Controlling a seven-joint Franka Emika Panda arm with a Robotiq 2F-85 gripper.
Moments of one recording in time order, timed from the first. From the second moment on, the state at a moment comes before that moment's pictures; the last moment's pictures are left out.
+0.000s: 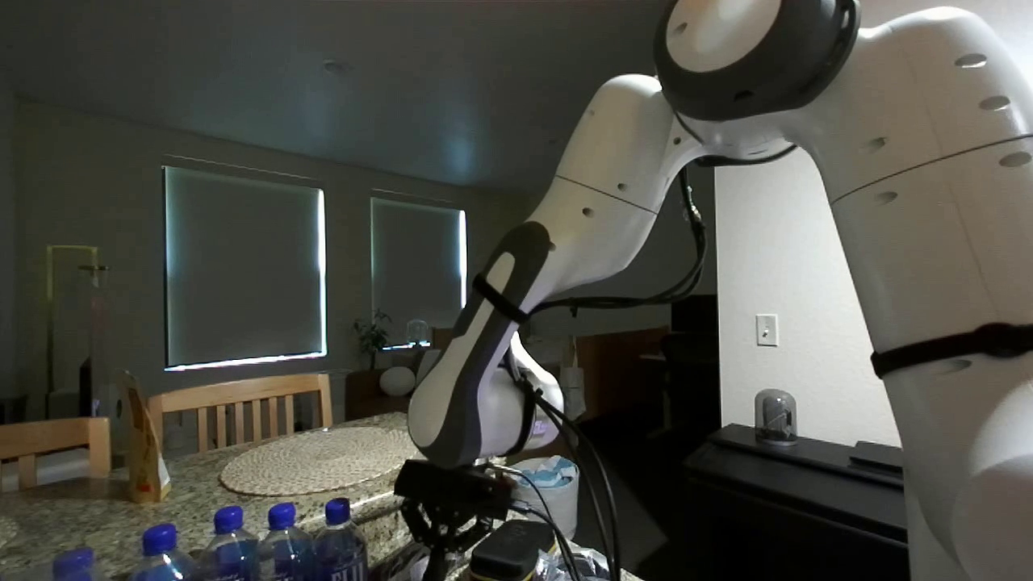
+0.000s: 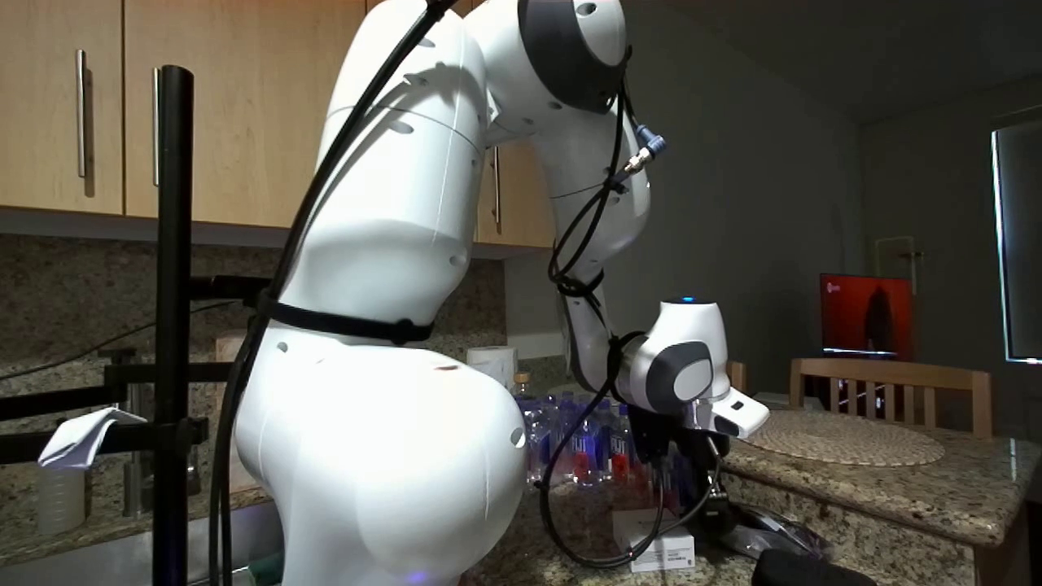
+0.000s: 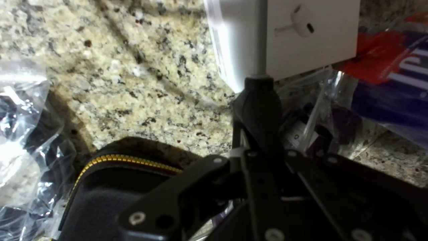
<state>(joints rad) 0.11 0.20 0.03 -2.46 0.23 2.92 0.75</state>
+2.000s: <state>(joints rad) -0.01 0.35 0.01 -2.13 0.46 2.82 0.63</state>
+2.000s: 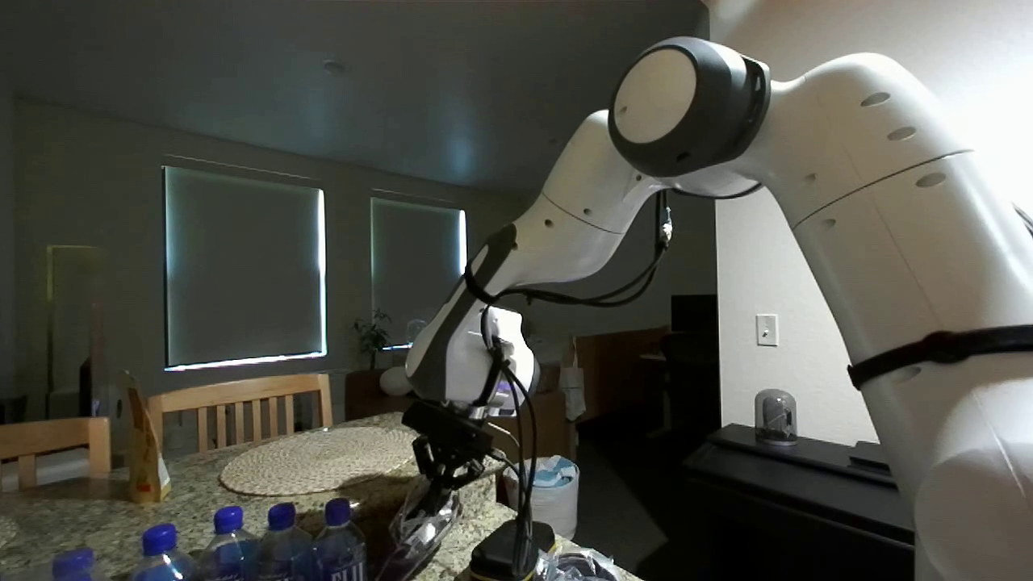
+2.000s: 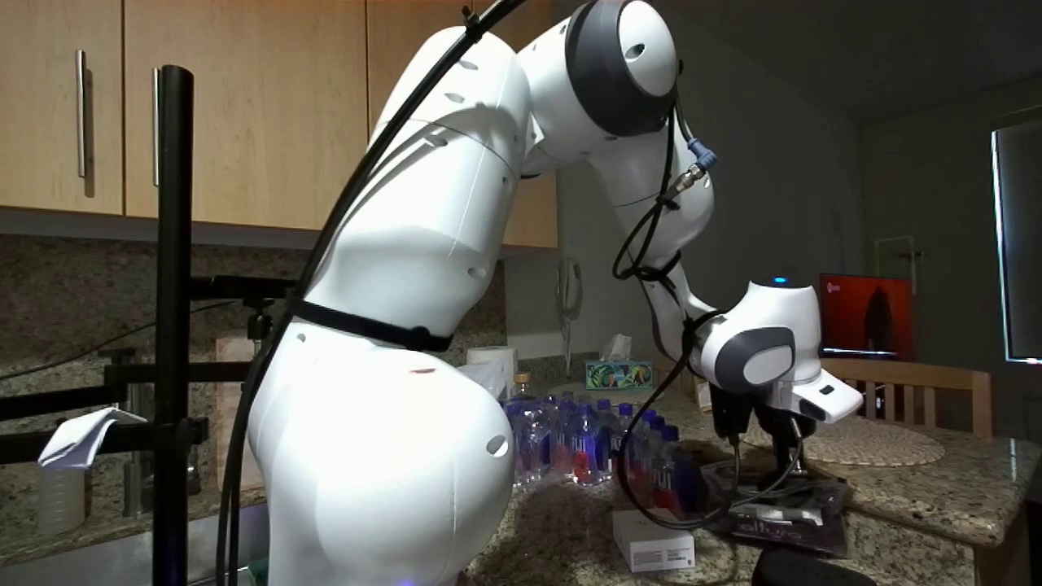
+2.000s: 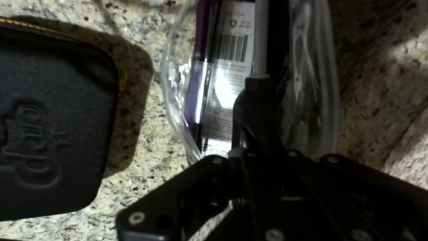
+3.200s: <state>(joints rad) 0.00 0.35 0.01 -2.10 0.45 2.78 0.63</state>
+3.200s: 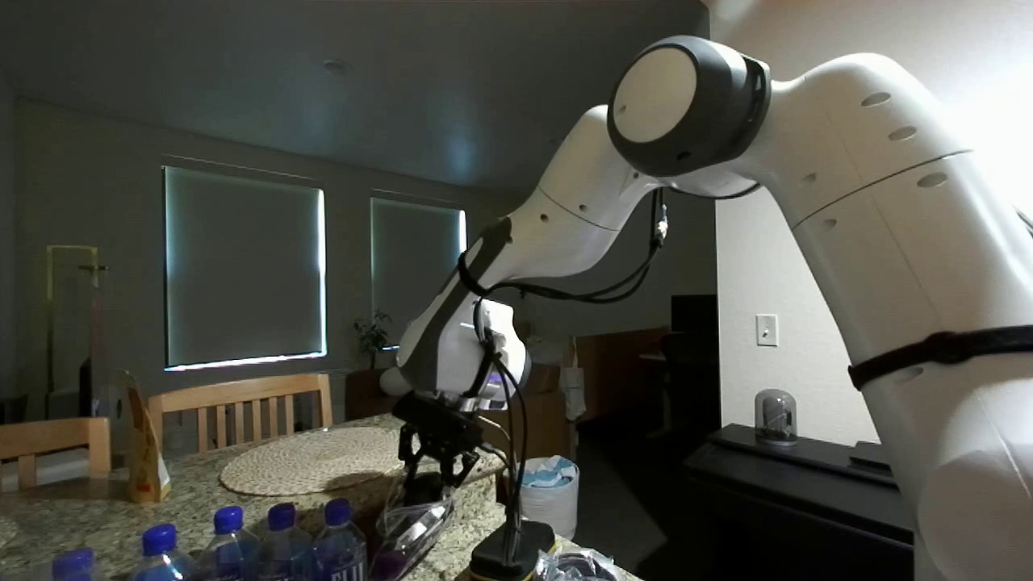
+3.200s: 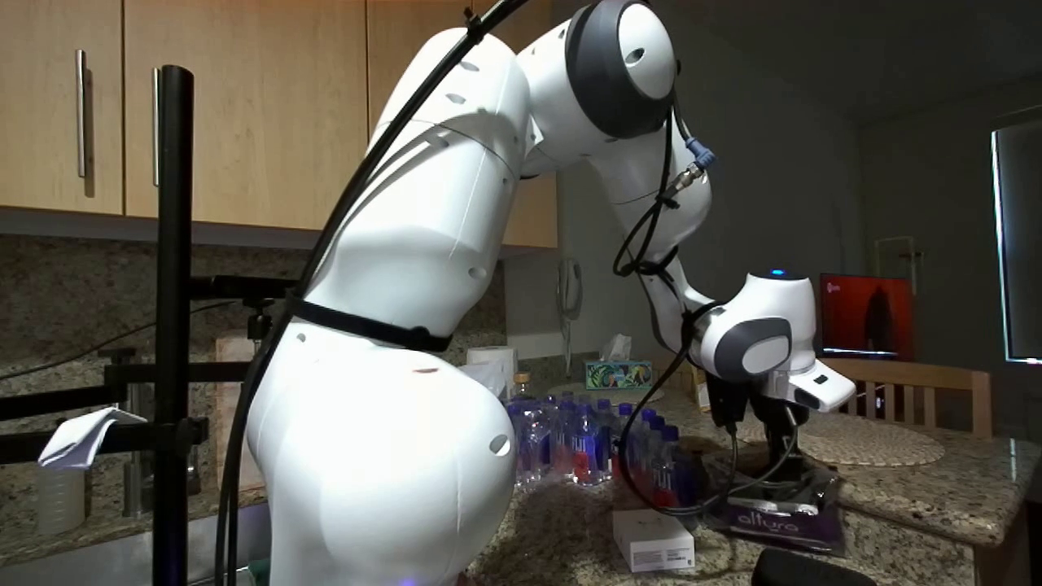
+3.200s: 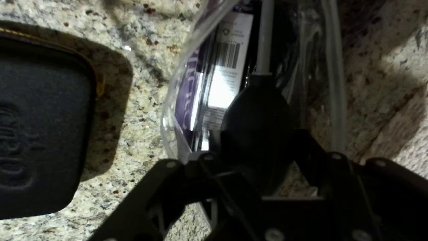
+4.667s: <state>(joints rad) 0.03 0.17 0.02 -2.17 0.40 2.63 0.60</state>
